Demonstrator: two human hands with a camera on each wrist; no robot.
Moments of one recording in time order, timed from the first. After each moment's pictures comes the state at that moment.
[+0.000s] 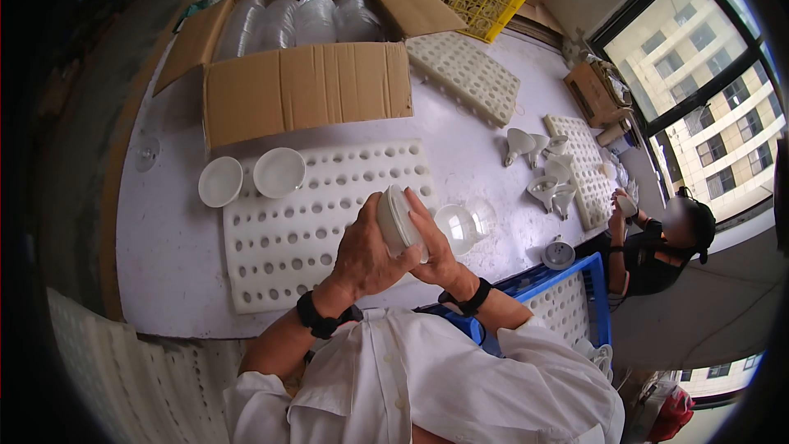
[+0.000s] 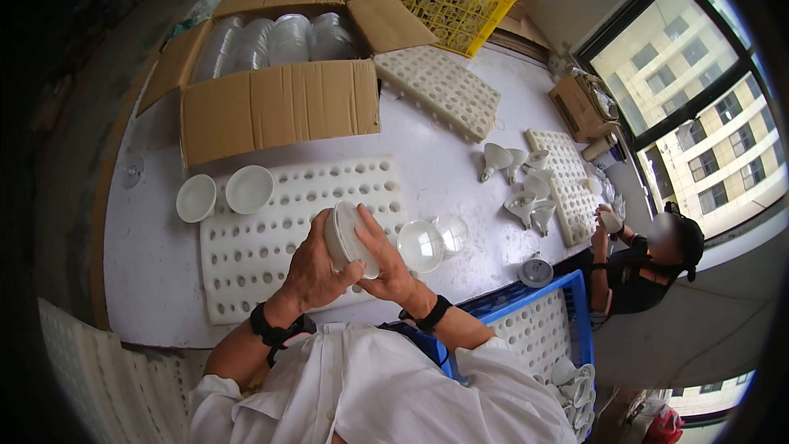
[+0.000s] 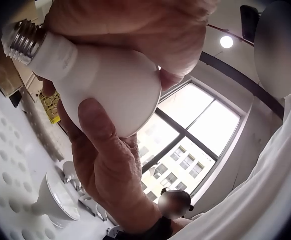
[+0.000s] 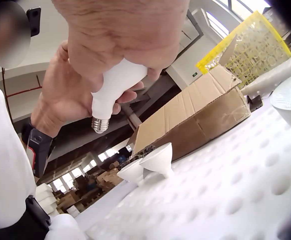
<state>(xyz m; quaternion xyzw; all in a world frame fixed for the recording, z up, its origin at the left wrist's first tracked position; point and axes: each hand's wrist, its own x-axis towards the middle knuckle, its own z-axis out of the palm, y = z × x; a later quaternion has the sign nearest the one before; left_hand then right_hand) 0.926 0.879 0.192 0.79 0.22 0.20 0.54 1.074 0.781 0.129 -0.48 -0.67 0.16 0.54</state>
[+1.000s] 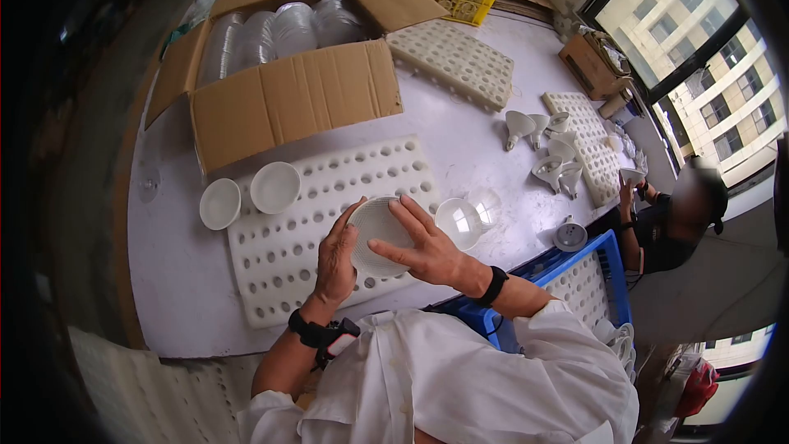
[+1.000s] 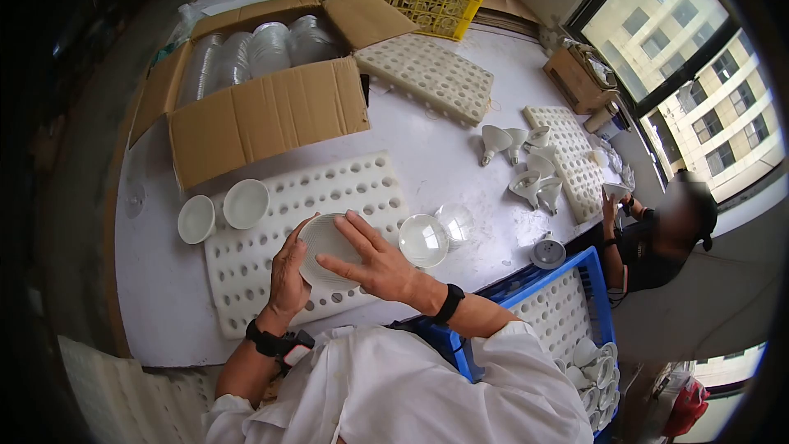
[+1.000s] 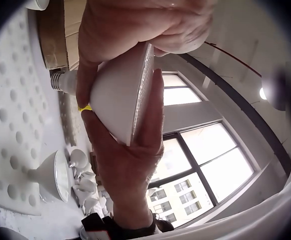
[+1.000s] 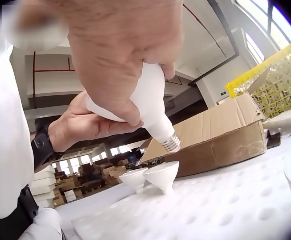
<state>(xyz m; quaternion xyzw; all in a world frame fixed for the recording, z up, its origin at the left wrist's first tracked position) 0.911 0.889 0.149 0.53 0.17 0.30 0.78 1.070 0.779 0.156 -0.58 -0.77 -0.06 0.28</state>
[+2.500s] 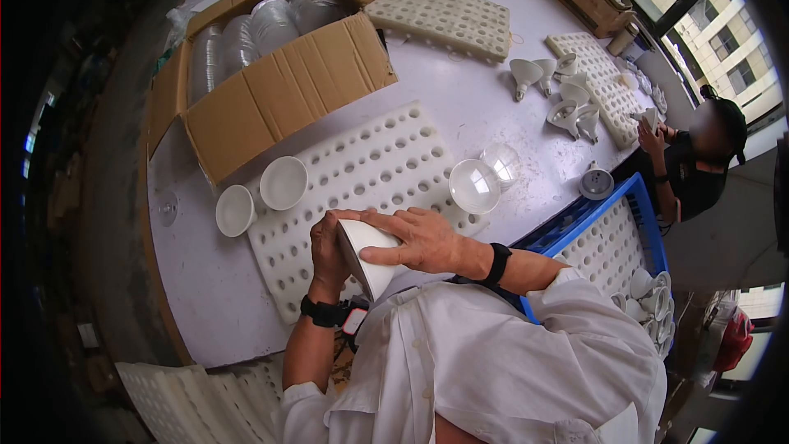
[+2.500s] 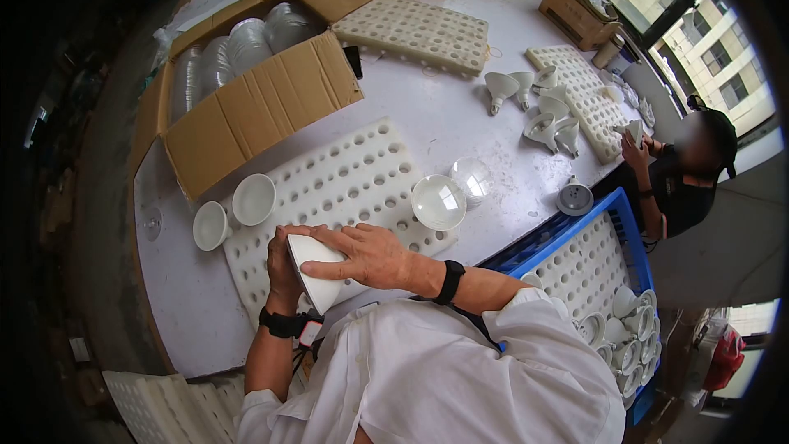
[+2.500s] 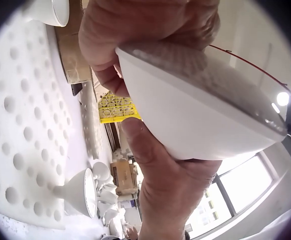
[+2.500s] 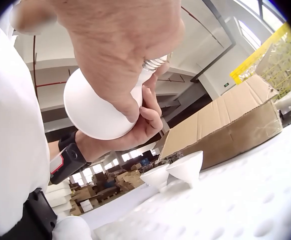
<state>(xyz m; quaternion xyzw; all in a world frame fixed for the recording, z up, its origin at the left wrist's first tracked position) 0.897 0.913 0.131 0.56 0.22 0.29 0.75 1.039 0.788 0.155 -0.55 -0.77 -0.06 0.32</state>
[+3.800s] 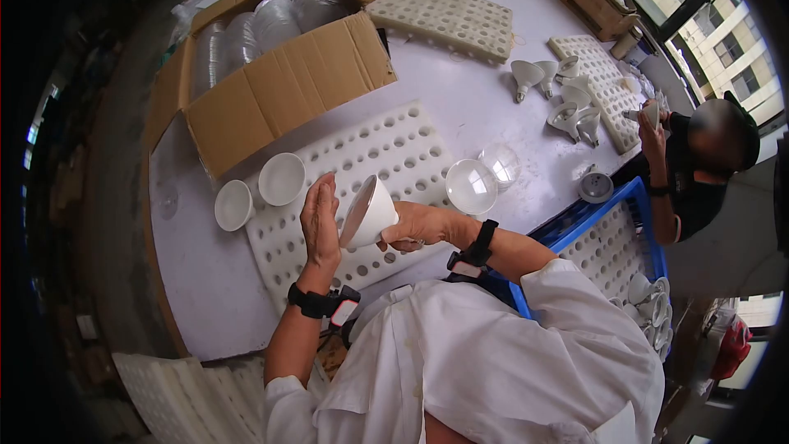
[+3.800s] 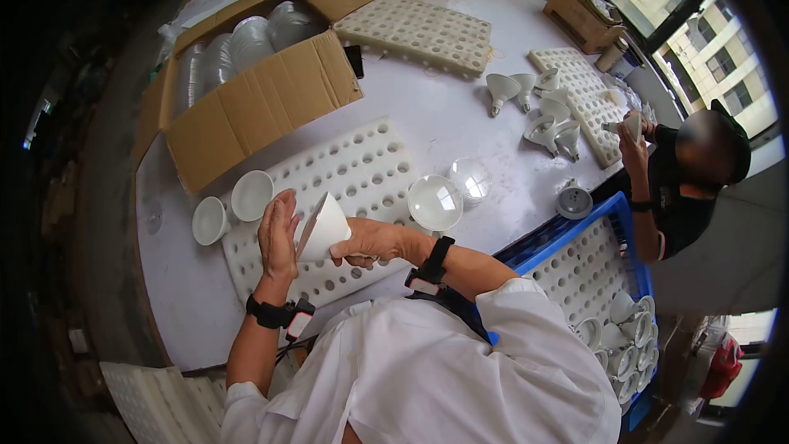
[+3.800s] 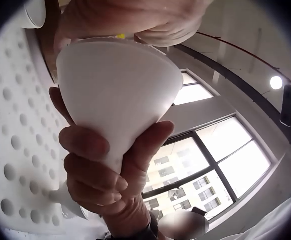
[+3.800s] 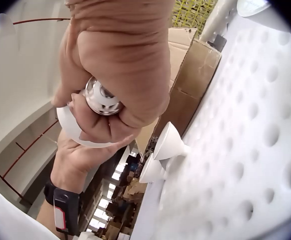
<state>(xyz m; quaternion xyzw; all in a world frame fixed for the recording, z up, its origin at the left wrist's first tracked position) 0.918 0.923 0.135 0.54 0.36 0.30 0.71 1.069 0.809 0.111 -0.42 -0.37 0.72 0.42</state>
